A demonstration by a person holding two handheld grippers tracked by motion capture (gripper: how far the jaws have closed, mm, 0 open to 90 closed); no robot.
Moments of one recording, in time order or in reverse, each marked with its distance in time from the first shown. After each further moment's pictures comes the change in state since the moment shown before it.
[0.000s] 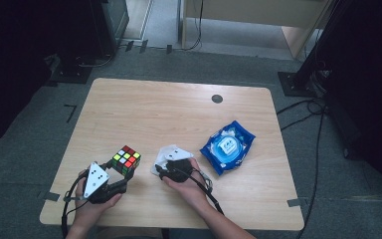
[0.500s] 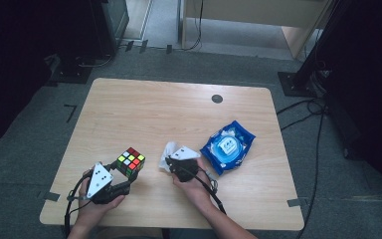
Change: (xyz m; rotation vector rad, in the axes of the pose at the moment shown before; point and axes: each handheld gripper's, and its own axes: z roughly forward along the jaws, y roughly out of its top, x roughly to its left) left arm -0.010 0.001 0.010 0.014 -0.064 0.028; right arm -0.011 0.005 -0.026 -0.082 -0.035 -0.006
